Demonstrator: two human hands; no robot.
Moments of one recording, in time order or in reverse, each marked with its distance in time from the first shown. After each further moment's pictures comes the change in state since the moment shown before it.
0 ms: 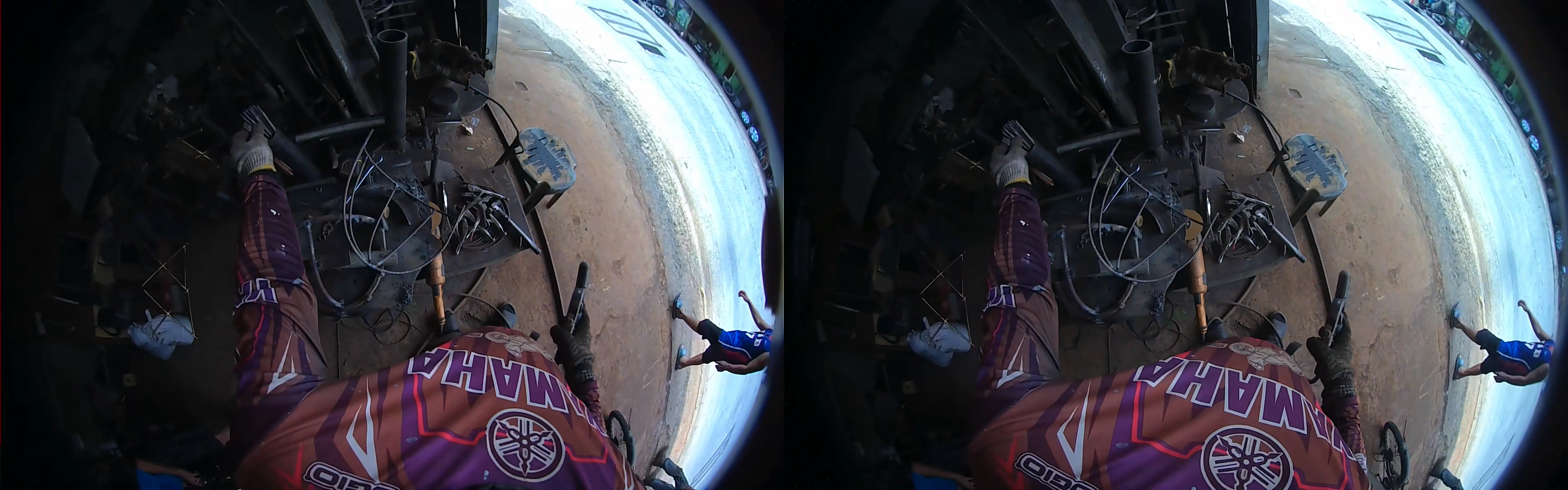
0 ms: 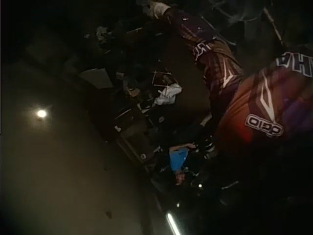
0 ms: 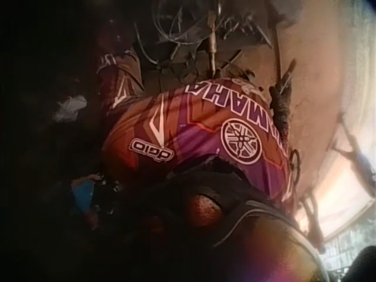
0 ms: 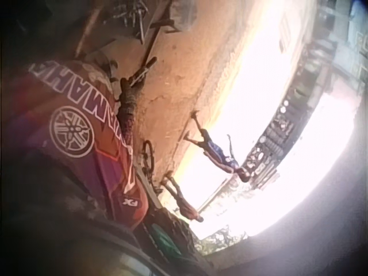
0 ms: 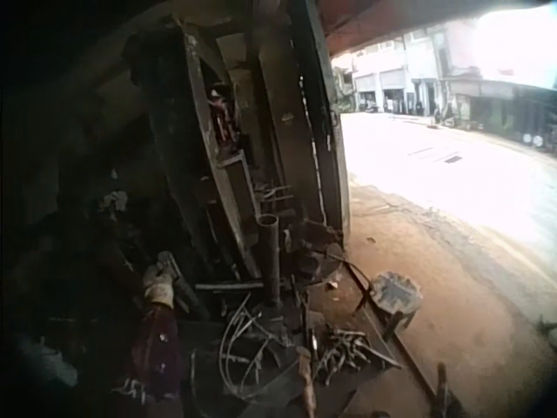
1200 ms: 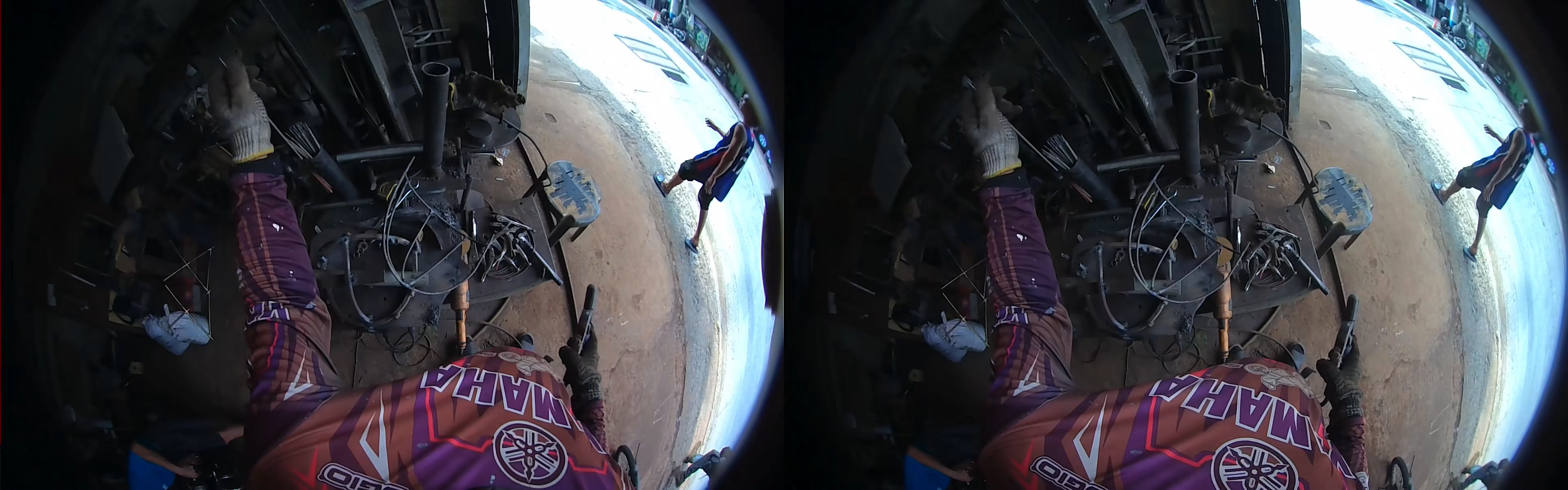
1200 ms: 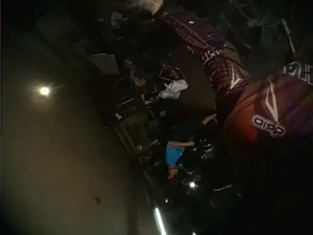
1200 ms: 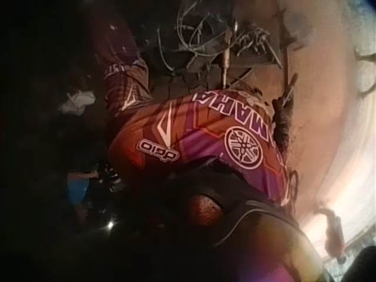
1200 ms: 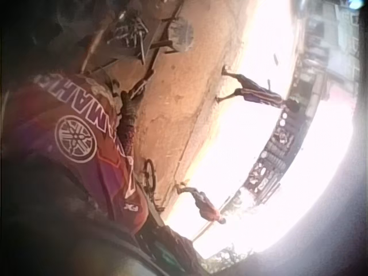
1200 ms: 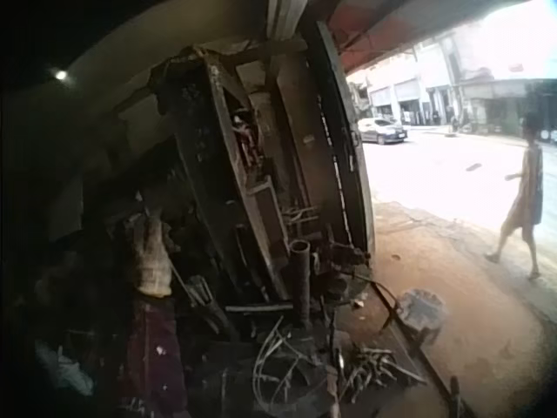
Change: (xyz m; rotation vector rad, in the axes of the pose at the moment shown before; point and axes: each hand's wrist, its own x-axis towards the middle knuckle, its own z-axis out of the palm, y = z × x) left_hand -0.024 0.163 -0.139 -1.020 -0.009 0.531; right_hand 0.016 0.003 0.026 0.040 -0.033 -0.031
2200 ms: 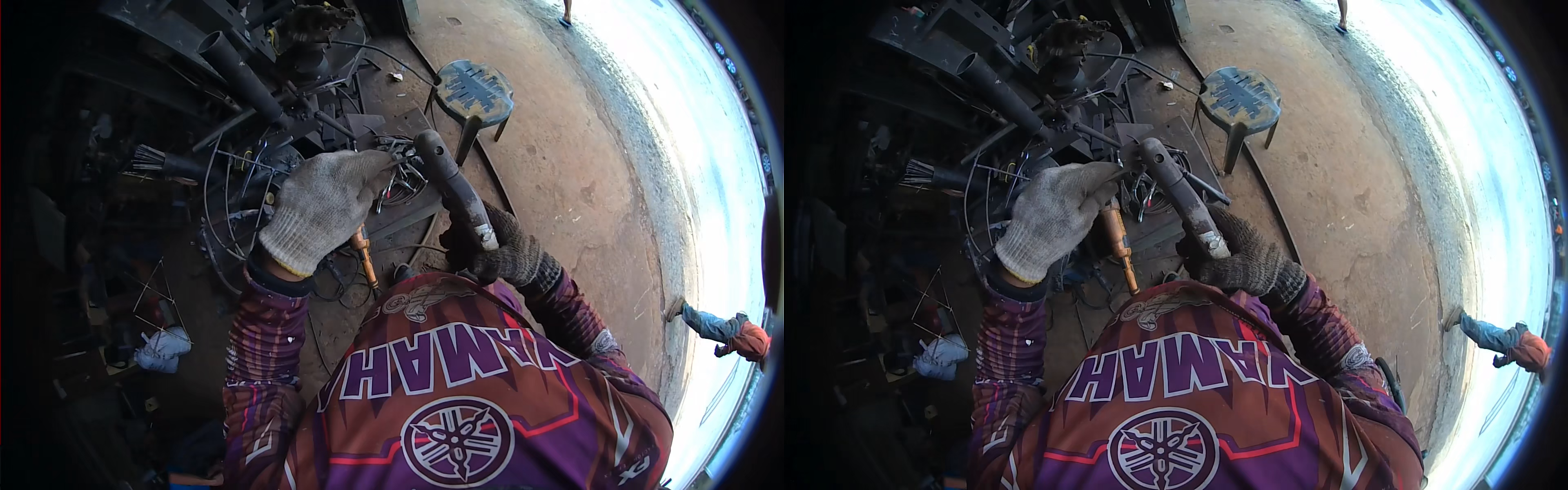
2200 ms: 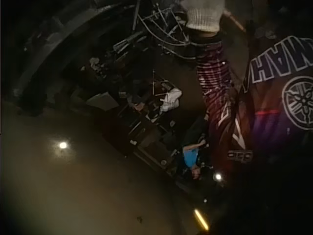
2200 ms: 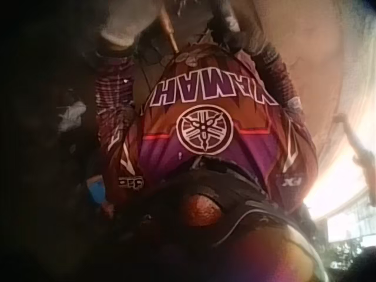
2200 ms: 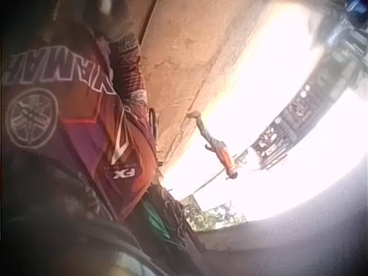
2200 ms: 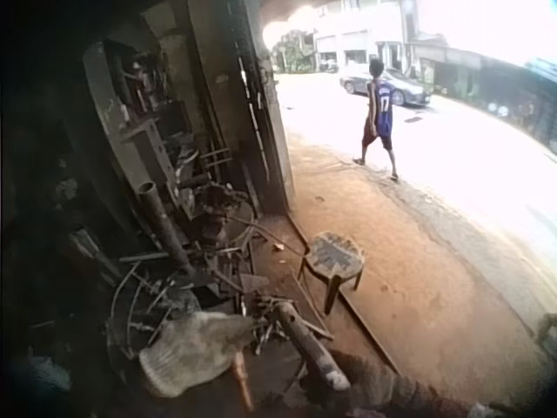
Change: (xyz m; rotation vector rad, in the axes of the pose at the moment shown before) left_hand -0.323 0.096 0.198 0.633 -1.365 0.054; right_hand 0.063 -0.144 -0.031 0.343 -0.899 0.003
